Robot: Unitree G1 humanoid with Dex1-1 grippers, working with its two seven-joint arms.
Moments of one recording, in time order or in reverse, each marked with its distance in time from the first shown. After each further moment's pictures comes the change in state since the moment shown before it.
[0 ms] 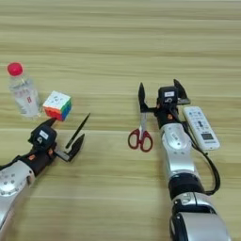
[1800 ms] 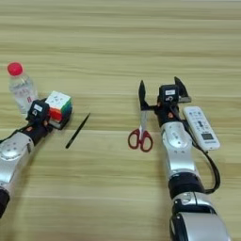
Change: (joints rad) left arm -0.354 -0.035 0.183 0.488 -0.018 -0.191 -0.002; right arm 0.000 0.001 -0.002 -0.024 0.006 0.000 0.000
